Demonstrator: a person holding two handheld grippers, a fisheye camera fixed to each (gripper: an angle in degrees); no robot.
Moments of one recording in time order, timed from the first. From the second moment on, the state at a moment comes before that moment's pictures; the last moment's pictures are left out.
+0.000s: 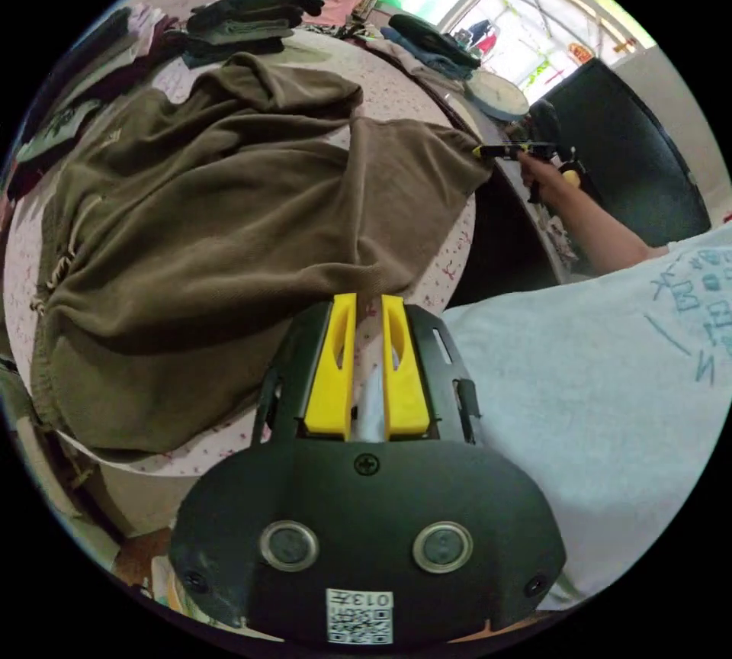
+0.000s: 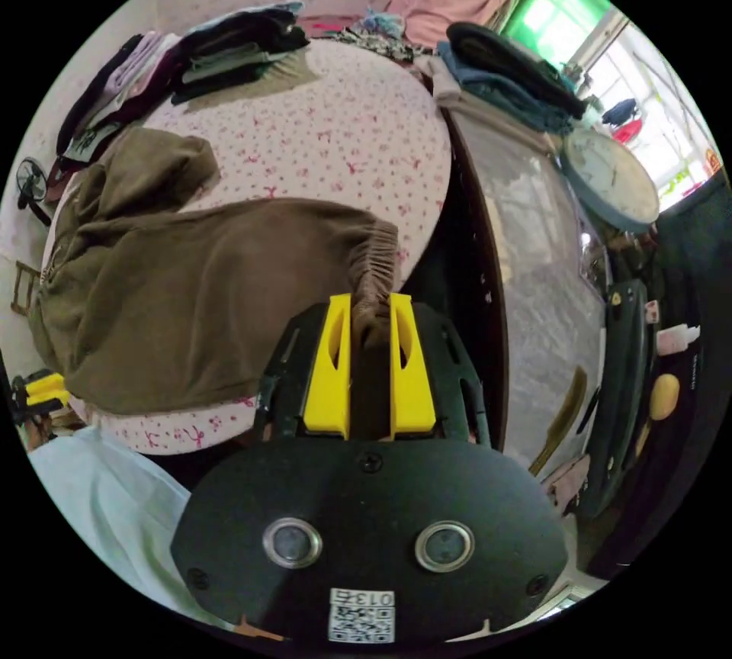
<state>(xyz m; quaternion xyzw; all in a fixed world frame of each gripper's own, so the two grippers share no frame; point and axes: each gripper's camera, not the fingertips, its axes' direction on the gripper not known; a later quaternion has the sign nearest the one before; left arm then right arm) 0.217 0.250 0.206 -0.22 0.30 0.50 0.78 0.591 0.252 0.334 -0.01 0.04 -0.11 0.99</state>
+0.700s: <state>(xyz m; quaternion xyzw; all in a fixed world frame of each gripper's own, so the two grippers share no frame) 0.081 -0.012 0.280 -0.09 0.15 0.28 0.95 0.275 0.223 0.325 0.08 -0.11 -0.43 0.89</state>
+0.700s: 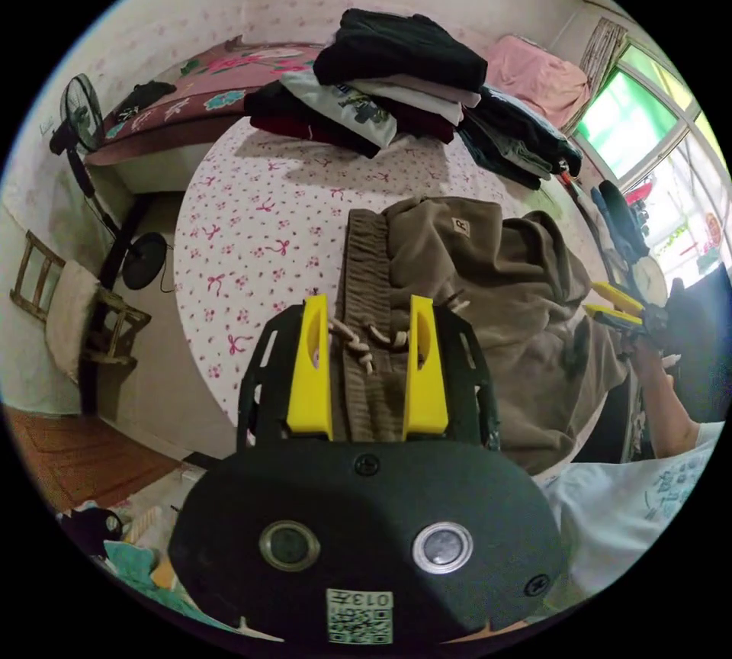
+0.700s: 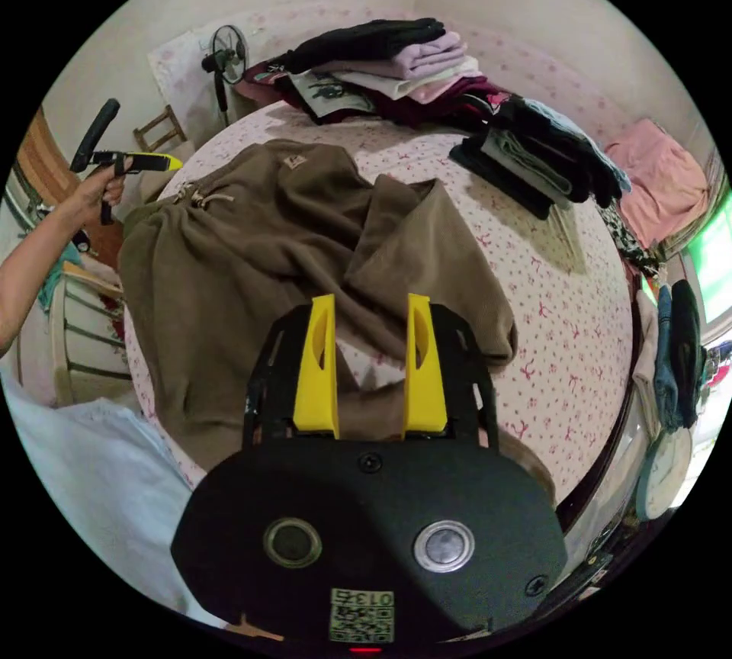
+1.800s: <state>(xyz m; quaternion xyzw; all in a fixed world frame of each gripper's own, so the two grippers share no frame) 0.004 -0.070 0.299 0.00 0.09 0.22 0.97 0.314 0.059 0.351 0.10 -0.13 -0.30 0.94</state>
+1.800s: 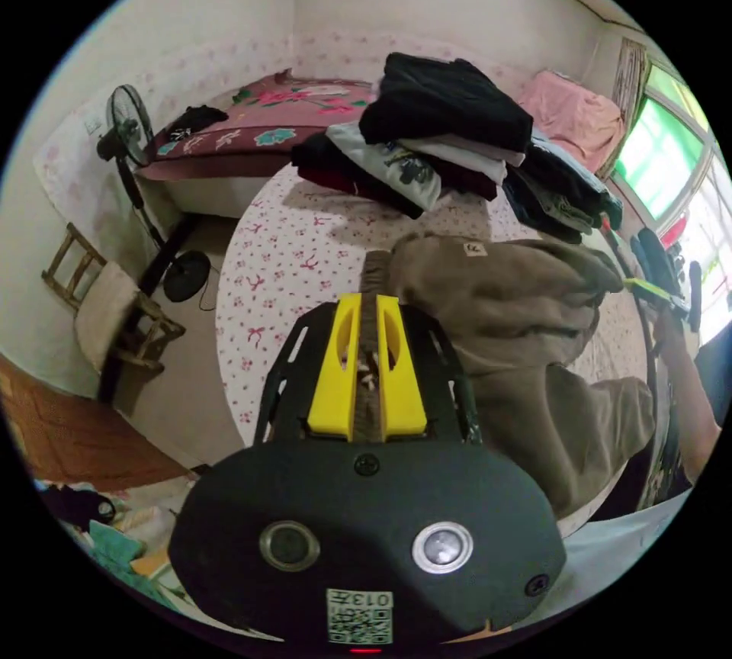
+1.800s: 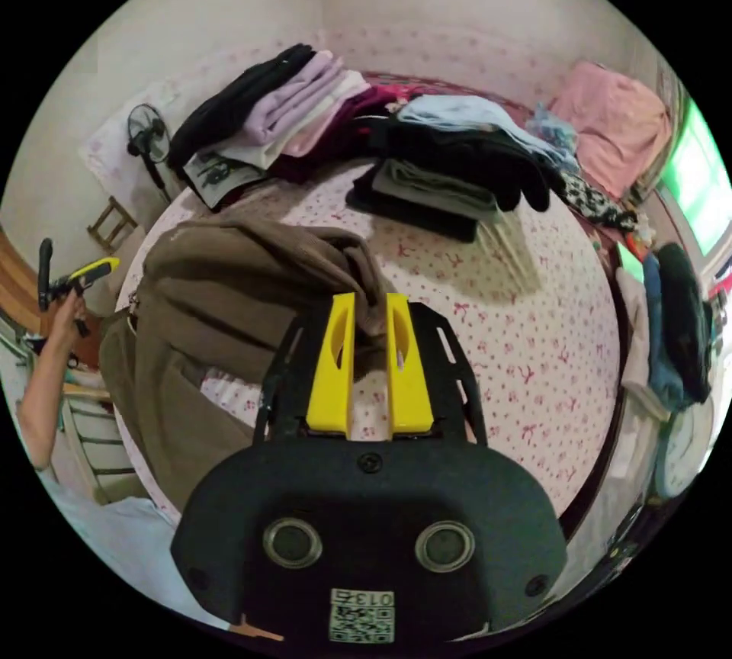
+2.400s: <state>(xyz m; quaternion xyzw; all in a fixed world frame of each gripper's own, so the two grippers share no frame) -0.157 0.000 0.333 -0.13 0.23 0.11 0.96 0.374 0.251 0.358 0.02 -0.16 -0.37 0.92</state>
